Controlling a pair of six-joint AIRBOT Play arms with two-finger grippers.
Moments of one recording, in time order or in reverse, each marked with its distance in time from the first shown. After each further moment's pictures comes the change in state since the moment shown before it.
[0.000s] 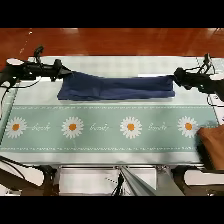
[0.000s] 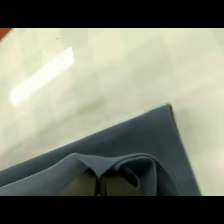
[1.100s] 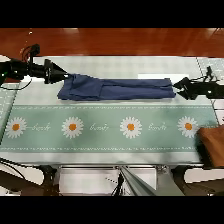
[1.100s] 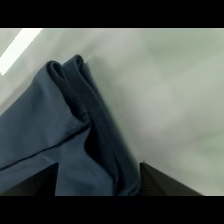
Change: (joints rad) left arm 0.063 0.051 0.052 -0.004 -0.391 -0.013; right arm -0.113 -0.082 0.013 -0.083 0.198 0.106
